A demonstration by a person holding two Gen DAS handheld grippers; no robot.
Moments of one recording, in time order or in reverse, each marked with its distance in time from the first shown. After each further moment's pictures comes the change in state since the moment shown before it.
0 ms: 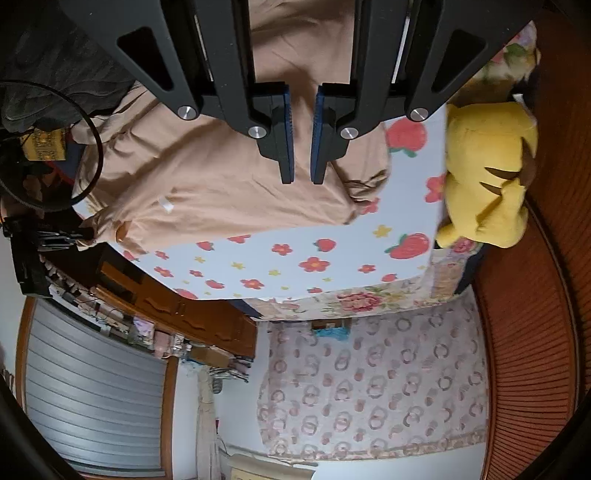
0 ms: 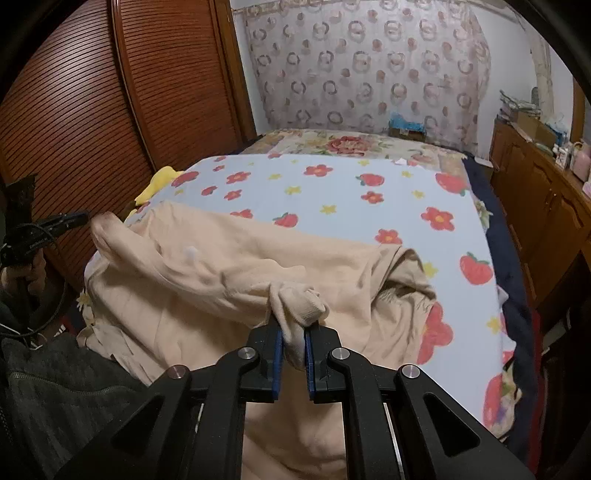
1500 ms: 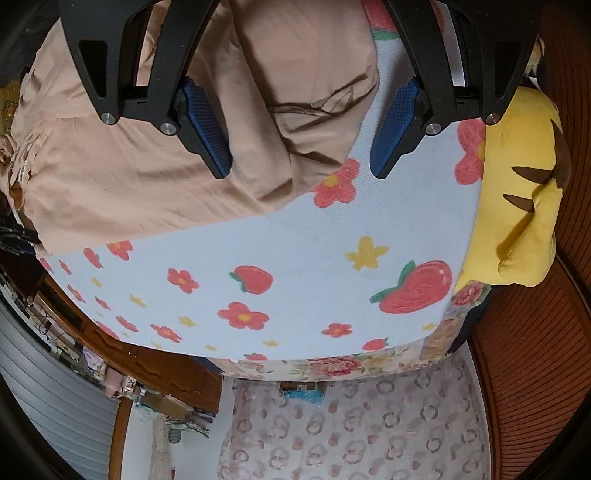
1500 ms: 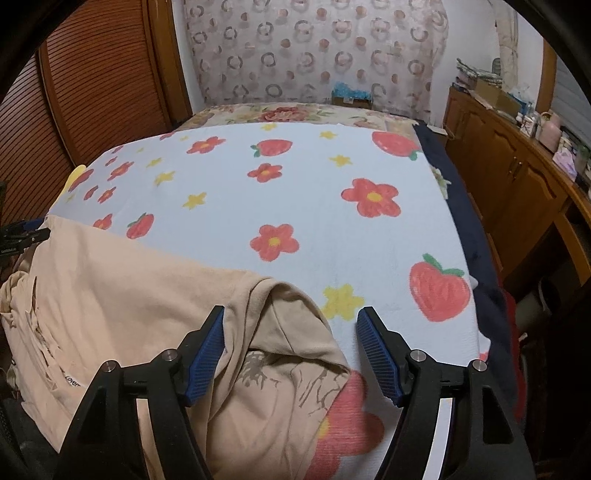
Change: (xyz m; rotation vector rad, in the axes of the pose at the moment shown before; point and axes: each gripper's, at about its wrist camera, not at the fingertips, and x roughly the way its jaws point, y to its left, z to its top) left arm 0.174 0.060 0.023 -0.067 0.244 0.074; right arm 0.088 -0.055 0.029 0.089 0.114 -0.186
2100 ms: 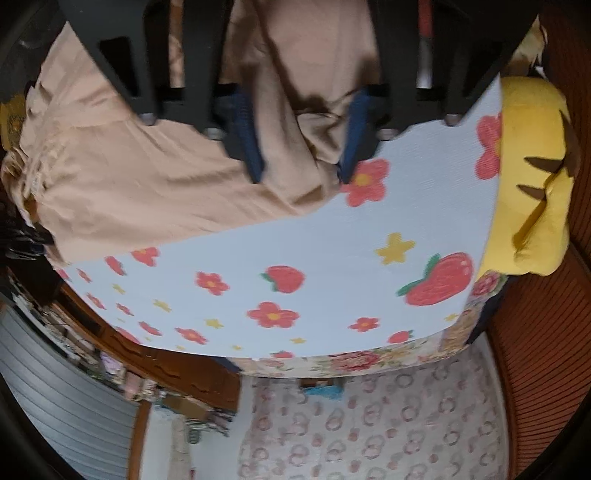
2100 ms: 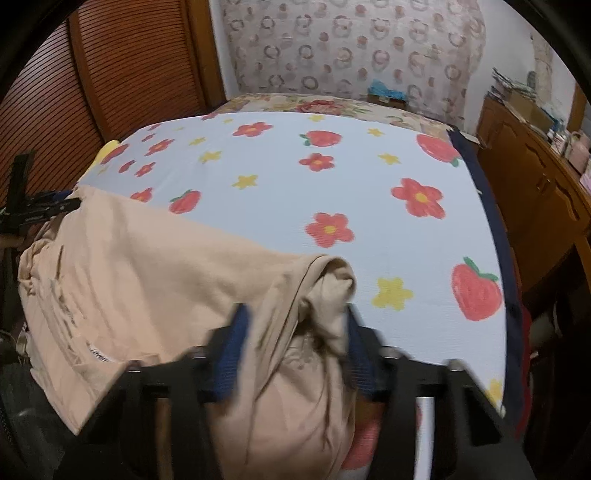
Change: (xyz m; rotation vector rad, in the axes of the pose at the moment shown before) left arm -0.006 -0.015 -0.003 0.050 -0.019 -0.080; right arm 0.005 0.015 -0.003 -0.101 0.023 0.097
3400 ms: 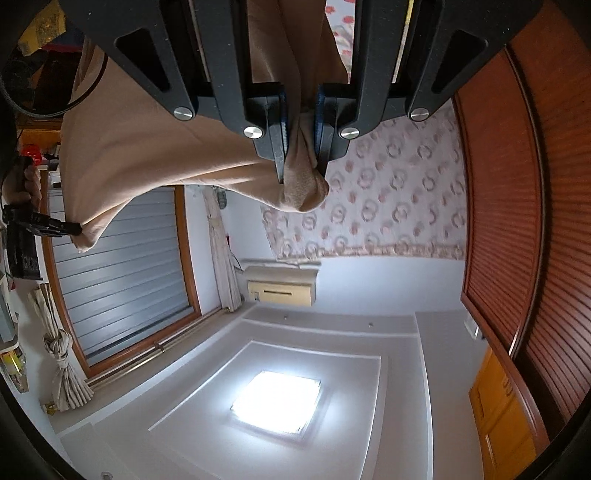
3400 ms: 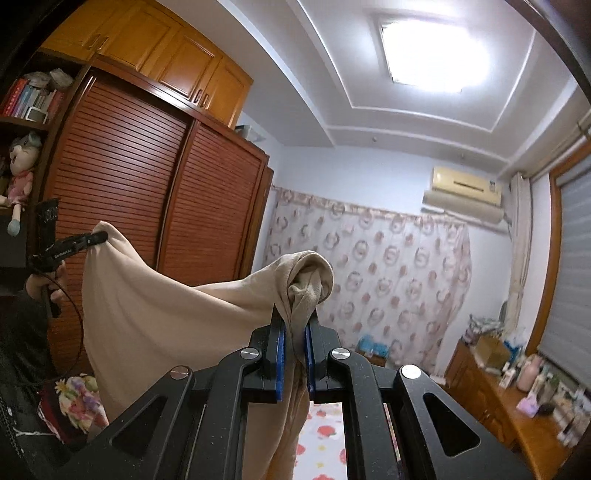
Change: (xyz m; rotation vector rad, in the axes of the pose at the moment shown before) left arm -0.453 -0.037 0.092 0.137 -1.000 0.046; right arm -0.474 0.103 0.107 -0.314 -0.867 -0.087
